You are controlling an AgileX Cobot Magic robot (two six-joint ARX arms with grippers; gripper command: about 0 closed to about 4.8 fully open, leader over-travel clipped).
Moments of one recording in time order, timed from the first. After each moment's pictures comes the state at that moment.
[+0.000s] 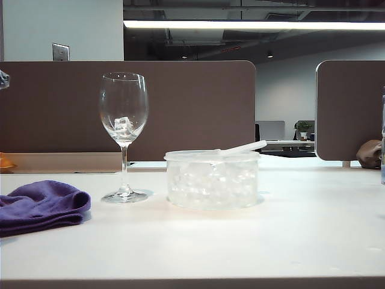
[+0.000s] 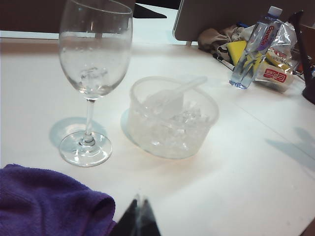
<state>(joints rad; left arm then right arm) -0.29 0.11 0.12 -0.13 0.37 -0.15 0.06 0.61 0.73 -0.09 -0.62 0.81</state>
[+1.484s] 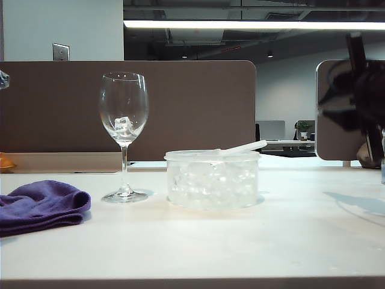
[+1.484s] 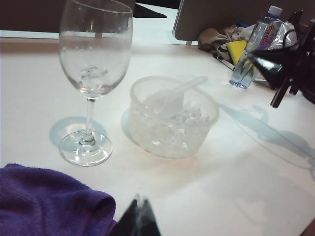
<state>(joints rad) -0.29 0.11 0.12 -0.13 0.37 -0.15 0.15 1.59 0.46 1.14 -0.16 1.38</state>
